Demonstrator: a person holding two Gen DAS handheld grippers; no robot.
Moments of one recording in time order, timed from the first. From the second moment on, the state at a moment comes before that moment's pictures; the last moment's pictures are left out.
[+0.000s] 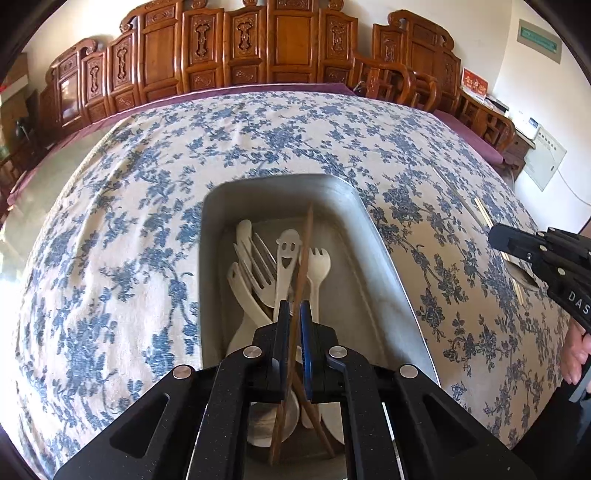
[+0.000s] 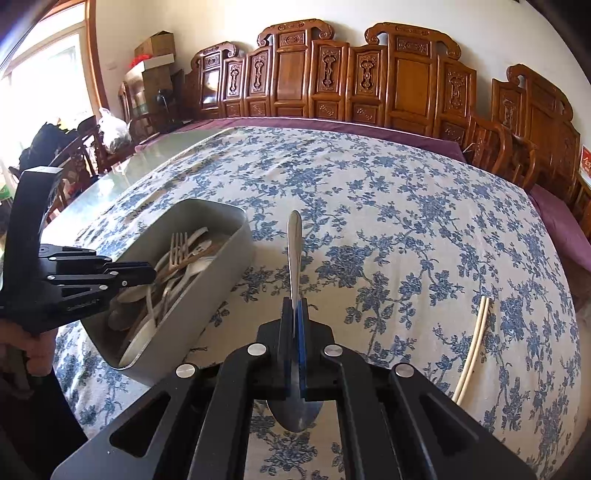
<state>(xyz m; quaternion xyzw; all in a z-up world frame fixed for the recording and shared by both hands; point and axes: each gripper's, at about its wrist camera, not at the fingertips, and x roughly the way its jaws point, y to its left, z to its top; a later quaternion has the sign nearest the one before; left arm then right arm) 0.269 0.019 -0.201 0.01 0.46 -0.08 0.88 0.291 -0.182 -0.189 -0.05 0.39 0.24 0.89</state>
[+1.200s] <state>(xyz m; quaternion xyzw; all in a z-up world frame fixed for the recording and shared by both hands) 0.264 0.084 -0.165 -0.02 0.41 -0.03 0.91 0.292 -0.047 -0.185 -0.04 0.40 0.30 0.87</state>
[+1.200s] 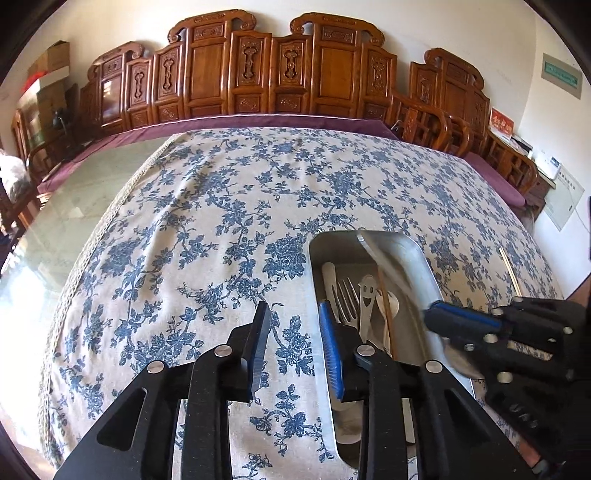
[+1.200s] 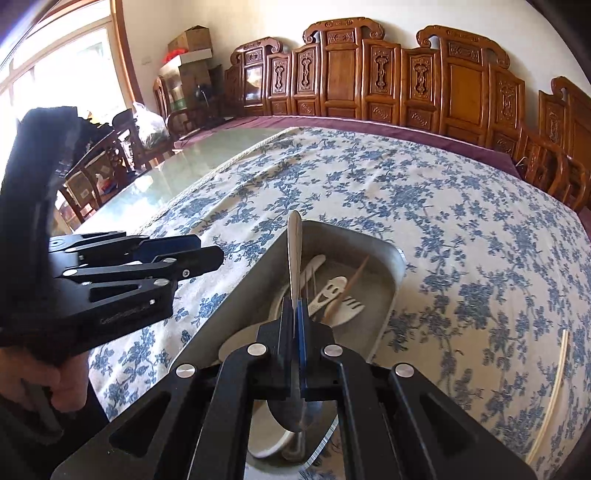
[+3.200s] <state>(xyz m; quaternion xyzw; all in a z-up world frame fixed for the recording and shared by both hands) 0.255 -0.030 -0.169 0.02 0.41 -0.11 0.90 0.283 -0.277 -0.194 -0.02 0.41 0.11 0.90</state>
